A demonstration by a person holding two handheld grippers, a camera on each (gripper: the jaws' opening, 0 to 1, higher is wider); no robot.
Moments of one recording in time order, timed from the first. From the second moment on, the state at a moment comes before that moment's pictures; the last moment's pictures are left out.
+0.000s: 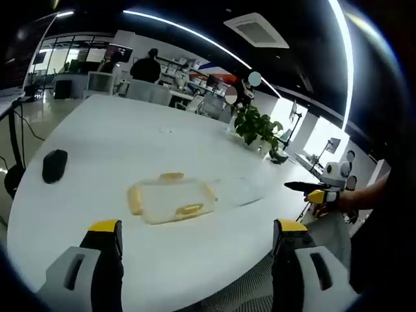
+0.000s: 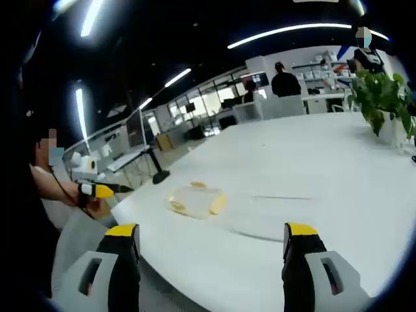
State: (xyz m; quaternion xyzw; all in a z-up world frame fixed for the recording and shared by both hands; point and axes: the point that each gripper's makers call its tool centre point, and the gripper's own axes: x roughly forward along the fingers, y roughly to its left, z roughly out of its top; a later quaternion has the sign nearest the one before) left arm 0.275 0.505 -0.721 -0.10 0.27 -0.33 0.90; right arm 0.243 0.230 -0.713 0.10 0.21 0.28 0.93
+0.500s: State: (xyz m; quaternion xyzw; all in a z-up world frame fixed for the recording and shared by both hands) left arm 0.279 0.501 -0.719 -0.10 0.27 -0.33 0.90; right arm 0.246 0.234 -0.711 0.10 0.20 0.29 0.93
